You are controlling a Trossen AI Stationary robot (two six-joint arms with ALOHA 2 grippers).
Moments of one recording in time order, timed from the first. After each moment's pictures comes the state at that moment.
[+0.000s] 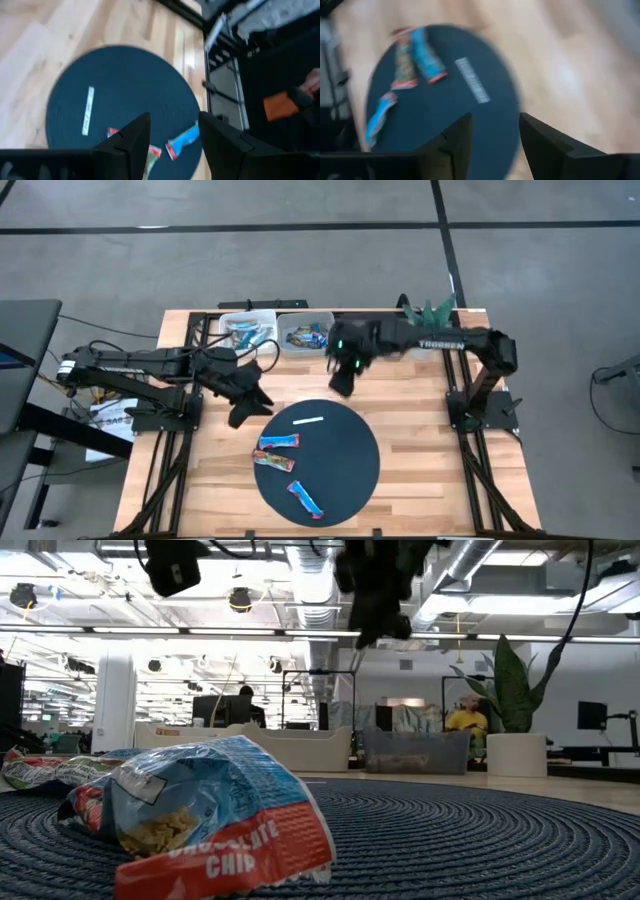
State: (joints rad) left arm -0.03 0.99 0.94 -0.51 0.27 -0.52; right arm -0.17 1.74 1.57 -0.91 -0.26 0.28
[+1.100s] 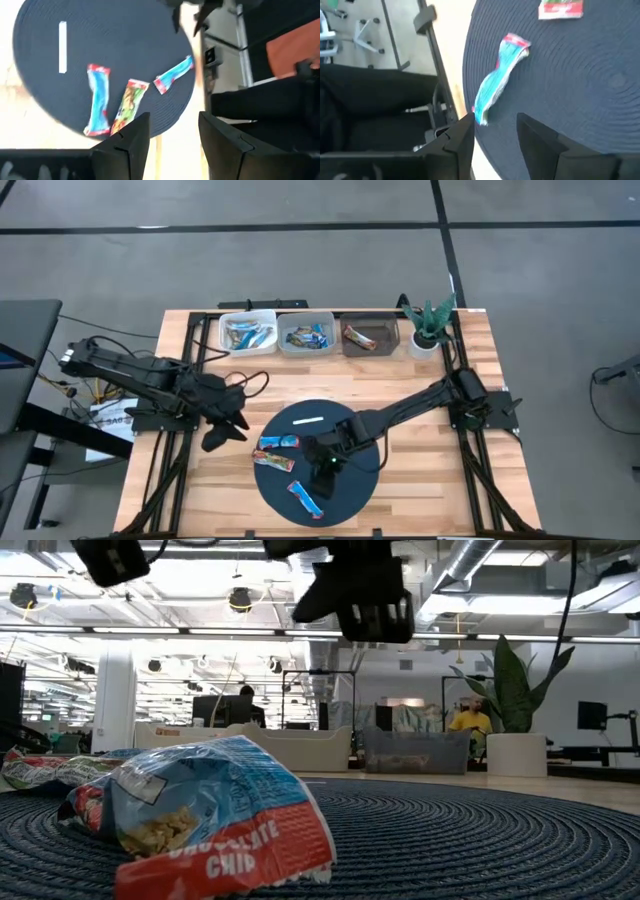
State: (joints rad) left arm -0.27 0.93 0.94 -0.75 0.23 -0.54; right arm 0.35 2.07 1.68 -0.59 -0.33 0.79
